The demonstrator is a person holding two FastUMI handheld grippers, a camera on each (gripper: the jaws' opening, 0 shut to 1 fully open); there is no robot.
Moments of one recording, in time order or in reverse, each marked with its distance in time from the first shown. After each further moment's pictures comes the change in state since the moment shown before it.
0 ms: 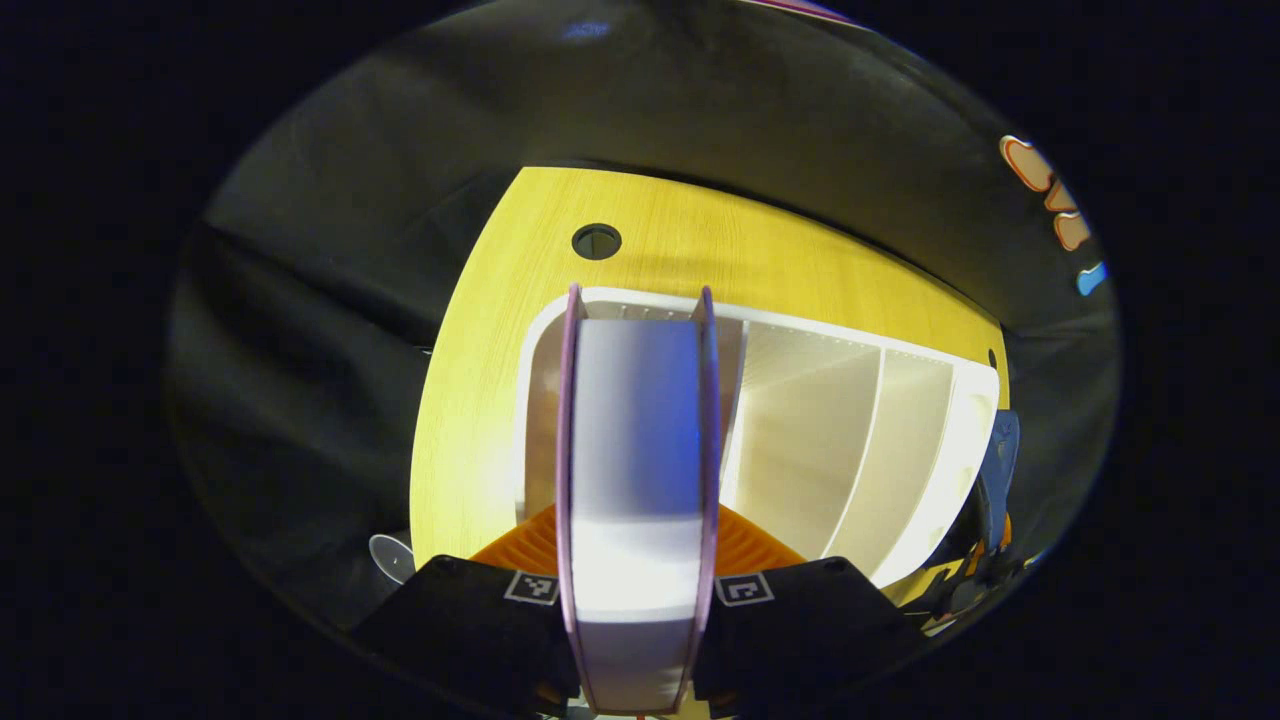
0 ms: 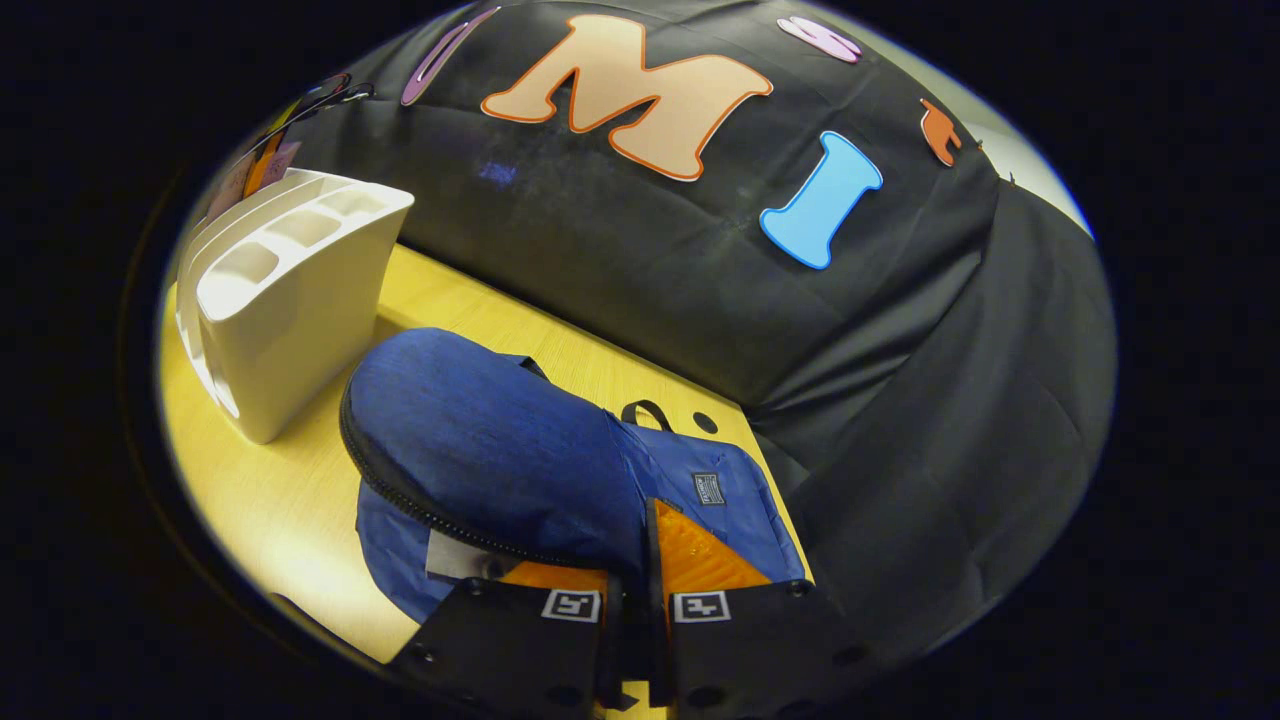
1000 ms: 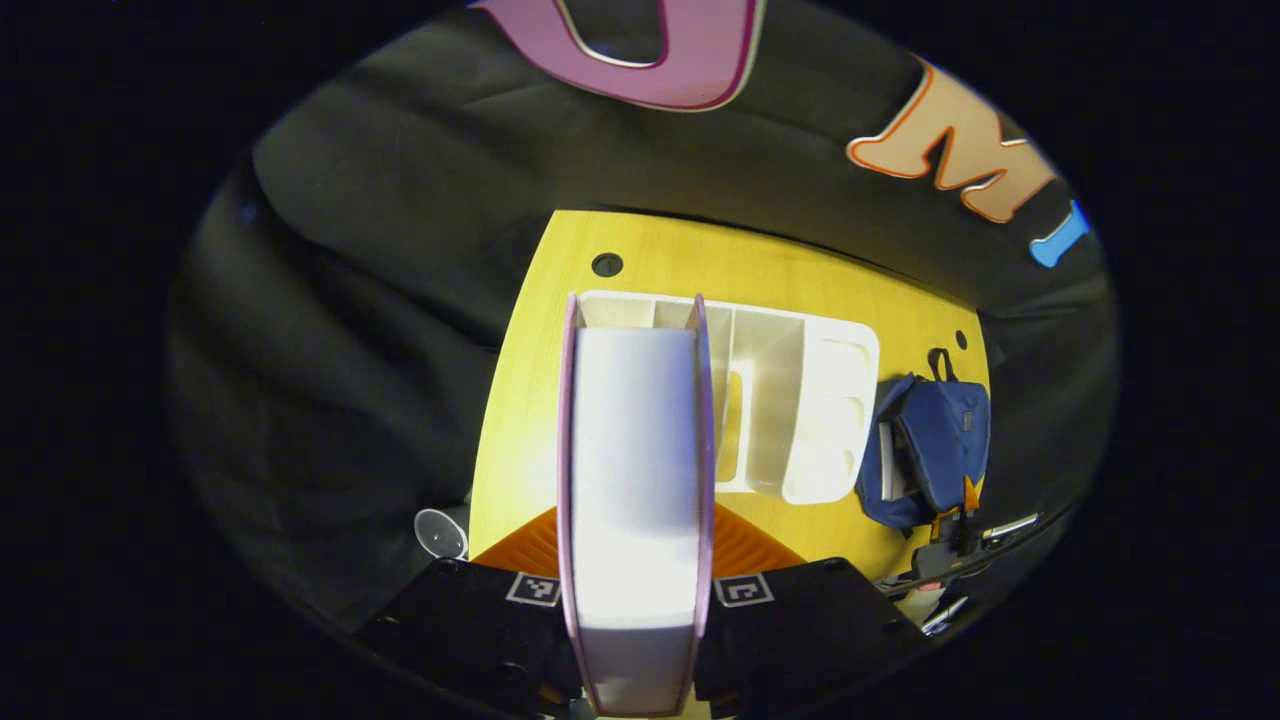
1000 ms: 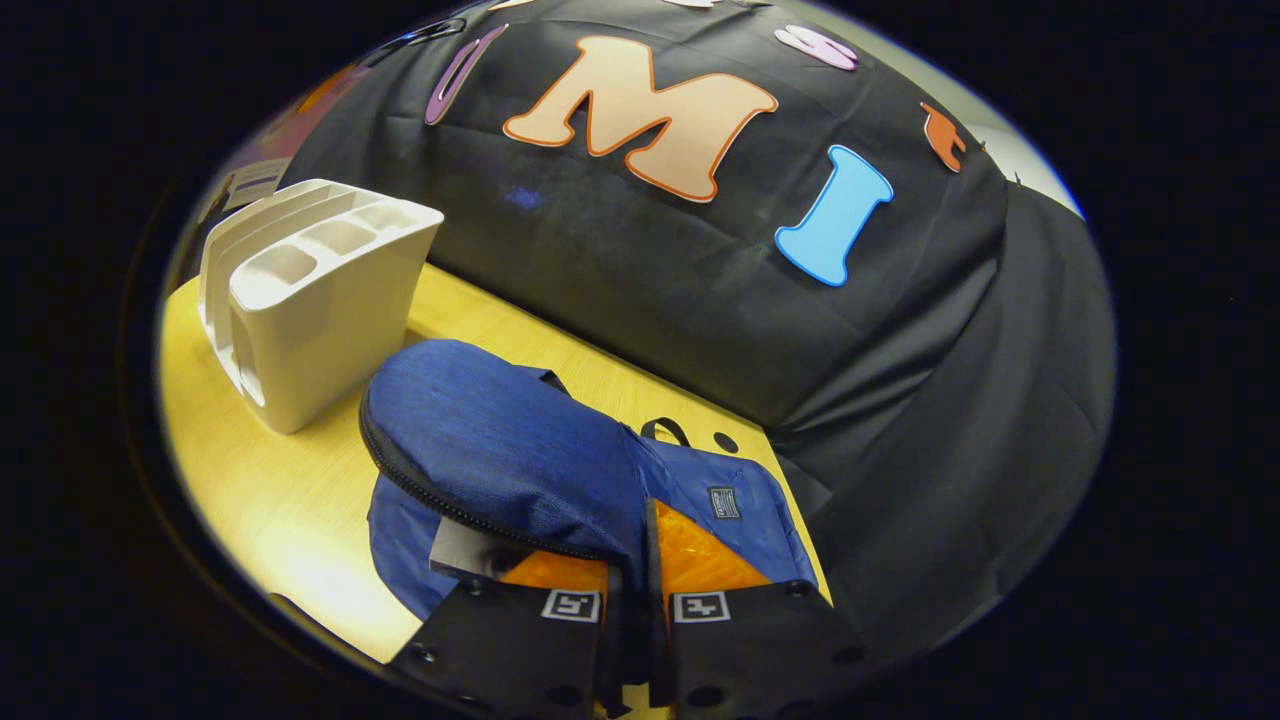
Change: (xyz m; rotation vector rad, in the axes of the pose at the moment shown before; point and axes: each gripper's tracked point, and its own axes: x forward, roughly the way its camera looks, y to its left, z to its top) left arm -0.186 -0.063 -0.050 0.048 -0.055 0.092; right arm -0.002 0.001 -0.003 0.014 -0.091 0.097
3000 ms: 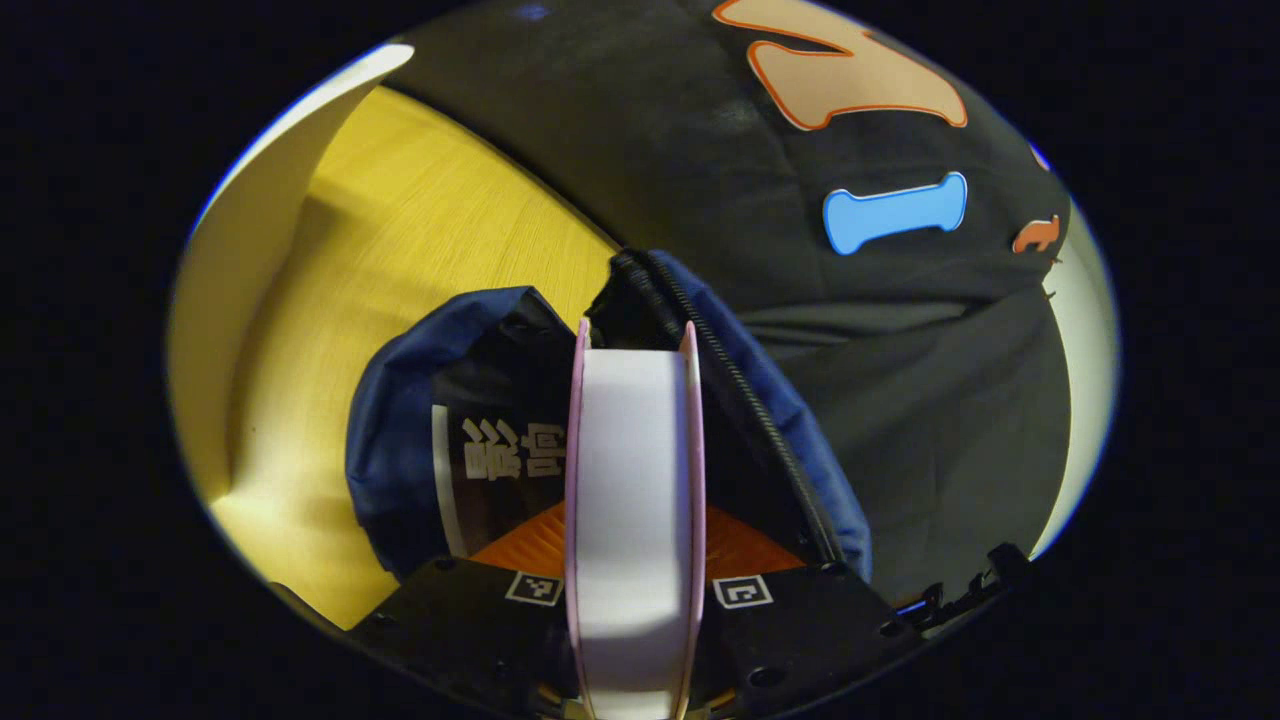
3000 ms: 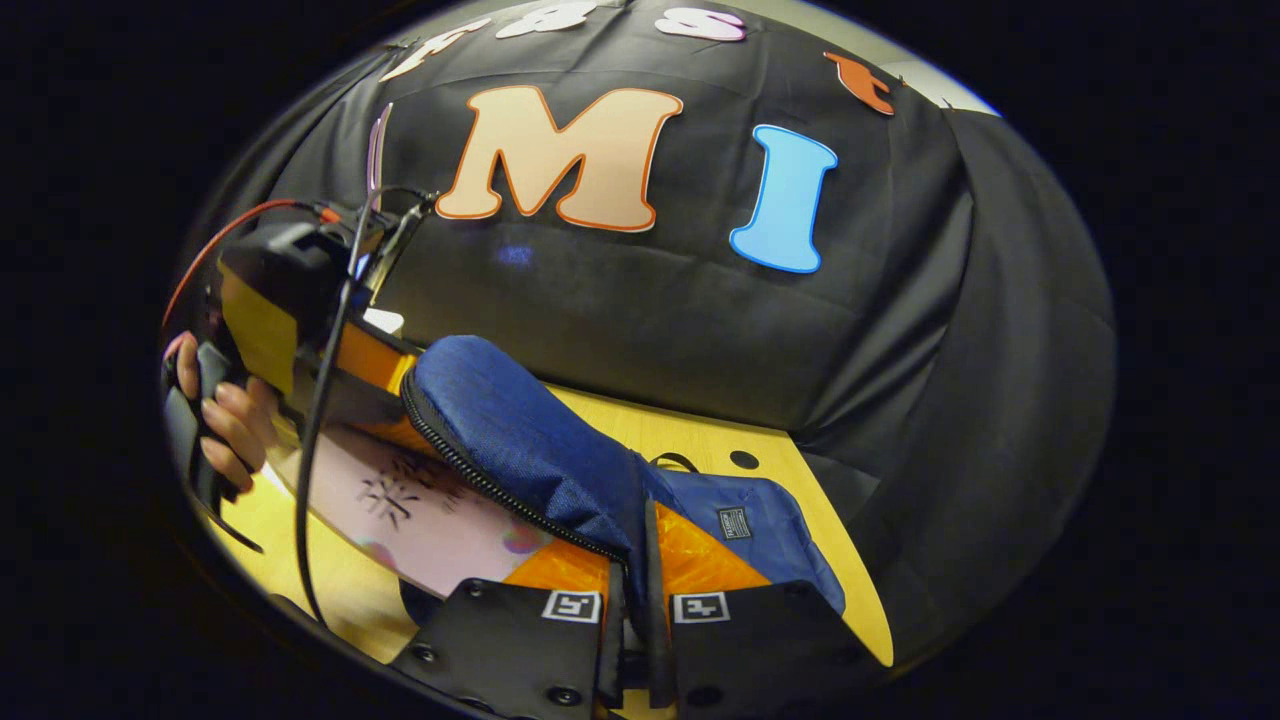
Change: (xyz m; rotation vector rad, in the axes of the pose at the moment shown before) left arm 0.166 -0.457 -0.071 -0.276 -0.127 -0.989; right arm 0.005 -0.045 0.036 0.255 -0.069 0.096
